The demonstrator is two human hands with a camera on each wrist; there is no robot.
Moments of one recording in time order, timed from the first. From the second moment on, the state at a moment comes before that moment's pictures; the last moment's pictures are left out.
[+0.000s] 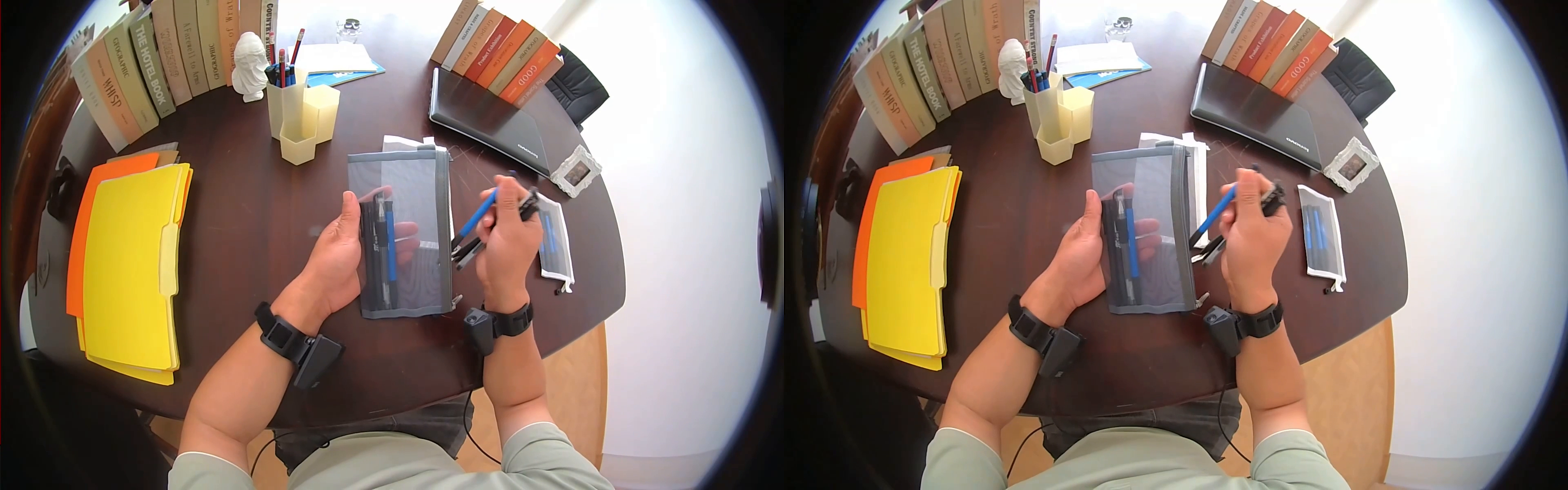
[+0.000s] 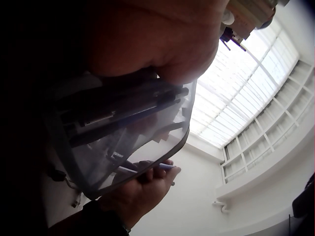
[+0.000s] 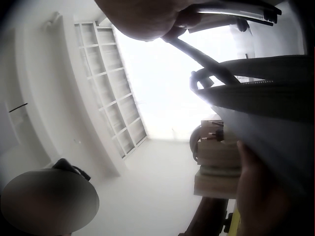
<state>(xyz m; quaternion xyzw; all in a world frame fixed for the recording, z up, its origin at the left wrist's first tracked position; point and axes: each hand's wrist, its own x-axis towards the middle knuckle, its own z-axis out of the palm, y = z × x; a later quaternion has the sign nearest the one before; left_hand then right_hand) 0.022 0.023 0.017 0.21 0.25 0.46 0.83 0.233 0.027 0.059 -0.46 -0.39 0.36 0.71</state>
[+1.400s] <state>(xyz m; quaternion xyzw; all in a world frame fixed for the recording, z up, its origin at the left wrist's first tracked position) 0.021 0.025 0.010 0.18 0.23 0.49 0.82 0.250 0.033 0.065 -0.46 -0.38 0.38 0.71</state>
